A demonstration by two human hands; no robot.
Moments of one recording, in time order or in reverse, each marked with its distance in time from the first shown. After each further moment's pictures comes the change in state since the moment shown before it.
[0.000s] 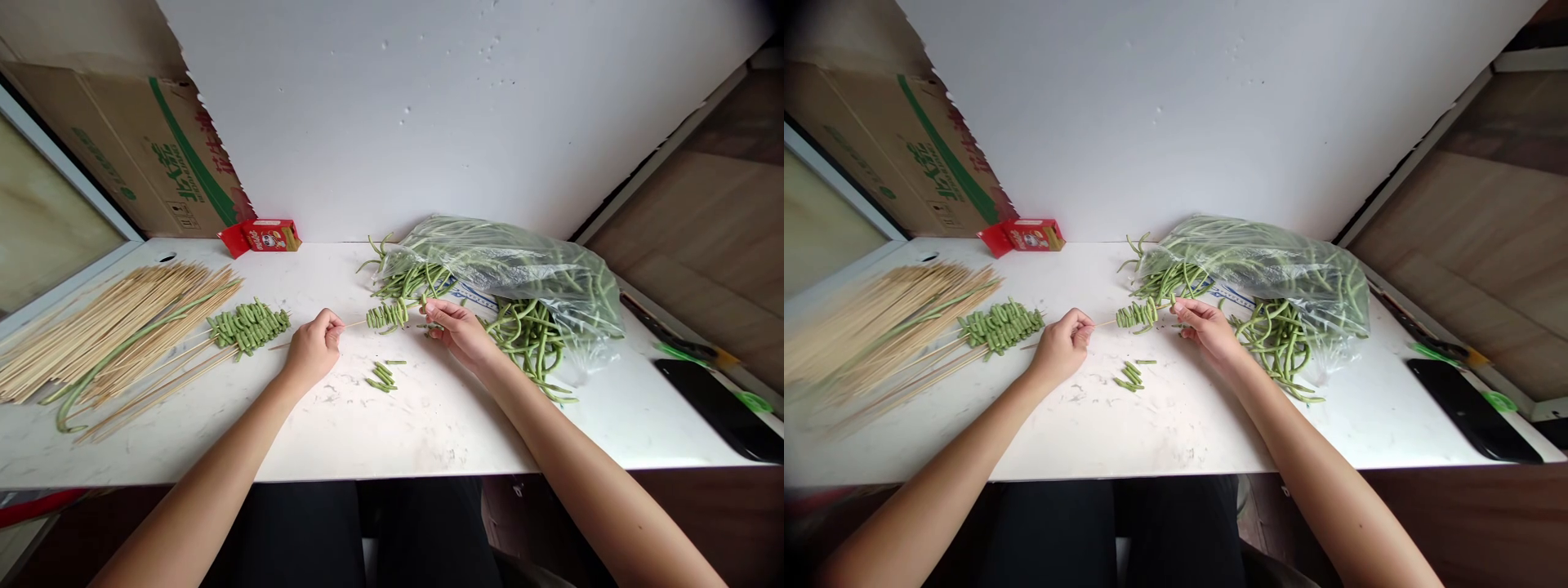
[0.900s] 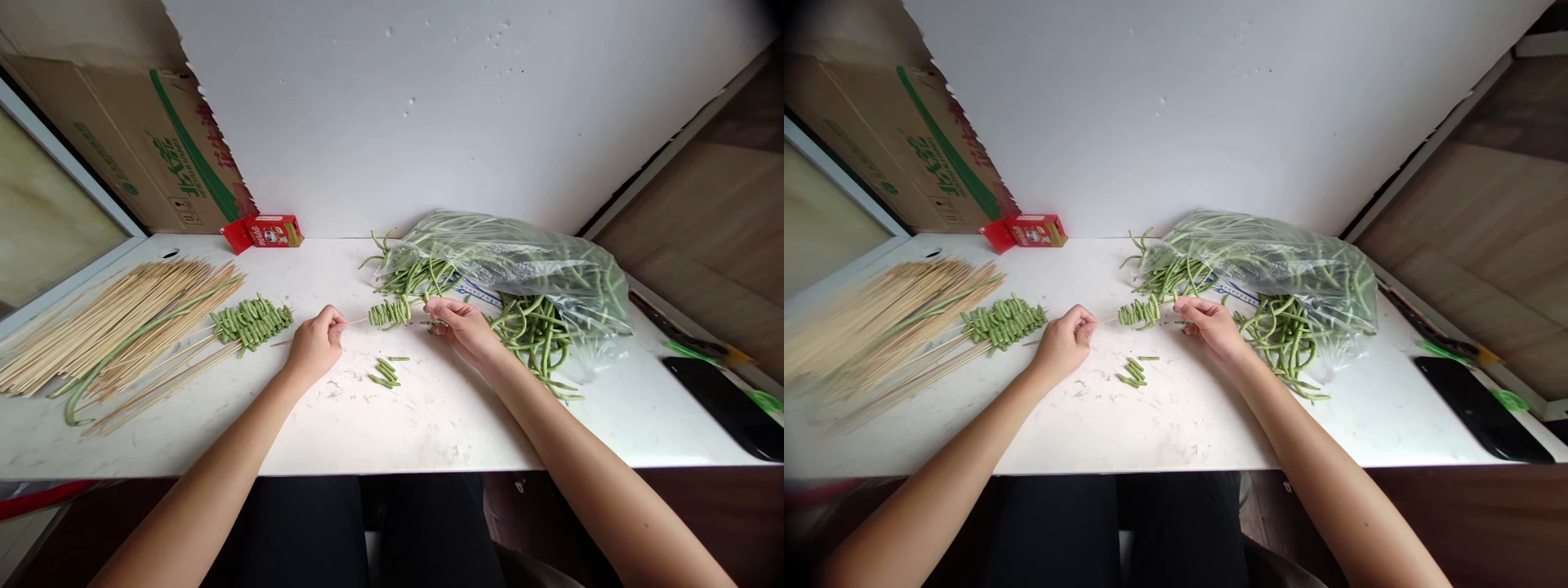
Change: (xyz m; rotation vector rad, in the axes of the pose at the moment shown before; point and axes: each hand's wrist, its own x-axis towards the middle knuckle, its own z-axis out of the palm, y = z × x) left_hand 0.001 0.000 -0.002 0.017 -0.034 -0.018; right_hand -0.002 -0.001 0.002 -0.016 0.043 0.000
